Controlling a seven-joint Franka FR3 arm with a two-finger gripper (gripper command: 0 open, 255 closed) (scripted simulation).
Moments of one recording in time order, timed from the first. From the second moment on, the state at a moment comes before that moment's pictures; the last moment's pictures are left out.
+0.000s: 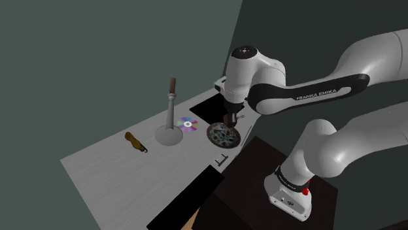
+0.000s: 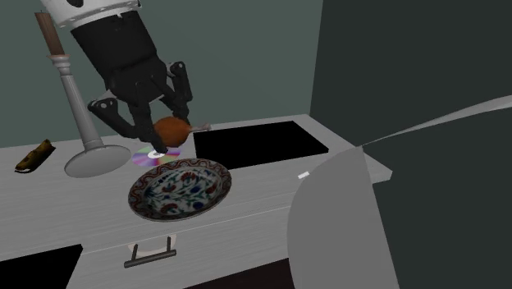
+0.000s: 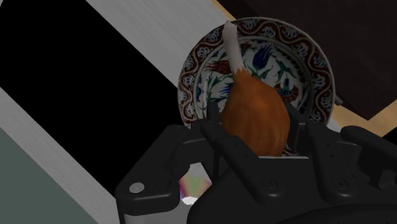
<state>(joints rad) 0.22 -0.56 0.17 -2.67 -0.22 2.01 -0.24</state>
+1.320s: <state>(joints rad) 0.22 -0.43 0.22 -2.75 -0.24 2.21 -0.14</state>
